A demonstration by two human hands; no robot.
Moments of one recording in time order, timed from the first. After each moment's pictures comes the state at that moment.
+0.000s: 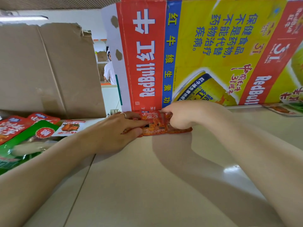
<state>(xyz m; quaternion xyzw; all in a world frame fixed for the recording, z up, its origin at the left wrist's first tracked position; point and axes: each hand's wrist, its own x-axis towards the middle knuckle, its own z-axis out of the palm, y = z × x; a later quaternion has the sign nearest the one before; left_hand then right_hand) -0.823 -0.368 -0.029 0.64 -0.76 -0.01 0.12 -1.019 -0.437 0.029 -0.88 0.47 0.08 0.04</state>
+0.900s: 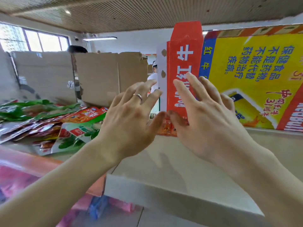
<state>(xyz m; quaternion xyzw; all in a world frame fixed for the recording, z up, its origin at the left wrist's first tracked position) -0.906 -0.239 0.025 0.71 -0.58 0.32 0.21 -1.062 -0.320 0.044 -0.90 0.30 -0.31 -0.06</state>
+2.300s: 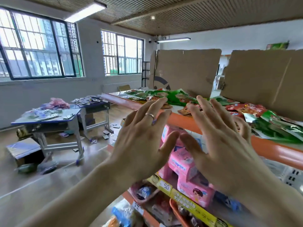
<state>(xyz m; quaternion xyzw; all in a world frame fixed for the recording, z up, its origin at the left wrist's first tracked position) -0.676 0.176 -0.032 0.82 -0.44 0.32 0.17 -0.792 0.036 -0.016 -0.95 0.12 -0.29 0.03</state>
